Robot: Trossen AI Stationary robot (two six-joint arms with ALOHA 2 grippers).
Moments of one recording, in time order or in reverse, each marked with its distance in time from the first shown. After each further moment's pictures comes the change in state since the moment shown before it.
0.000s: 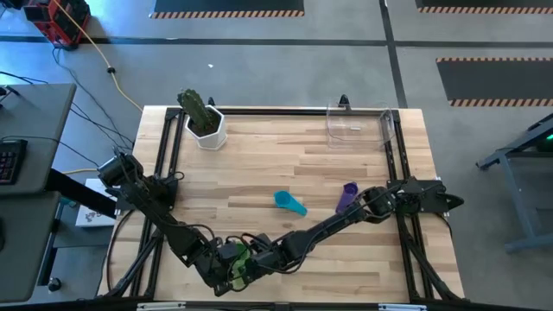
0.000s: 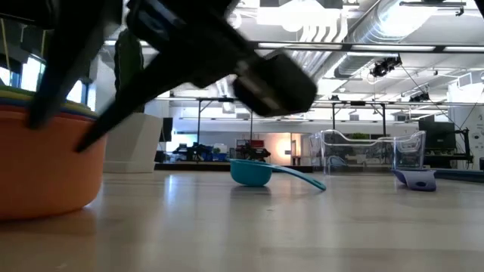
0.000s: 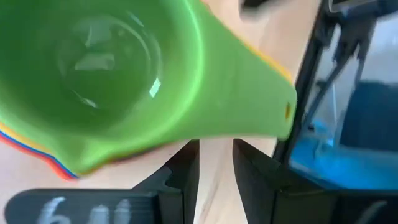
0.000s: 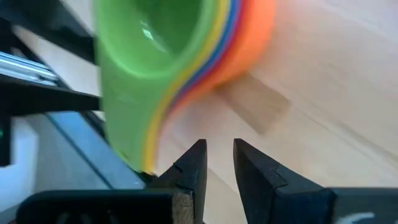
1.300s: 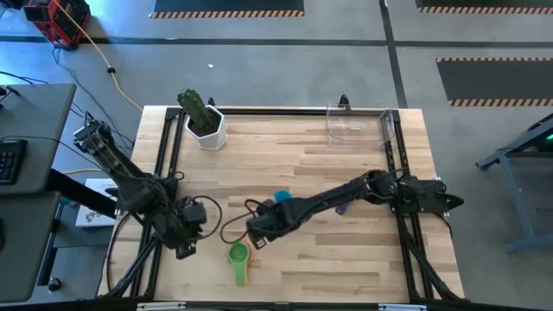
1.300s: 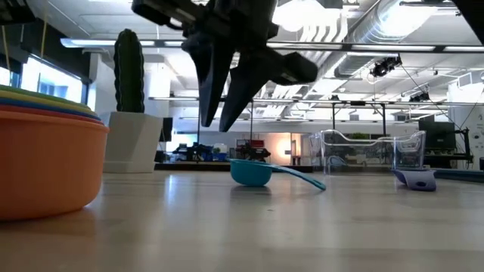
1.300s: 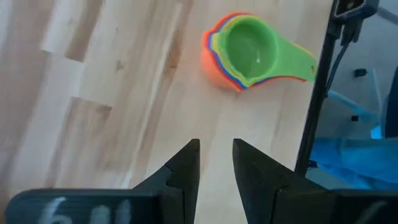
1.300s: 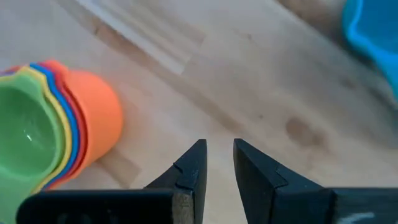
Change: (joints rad) left arm 0.000 -0.574 0.000 -0.671 -0.098 0.133; right arm -0.174 -0.108 0.001 -0.415 0.012 -0.262
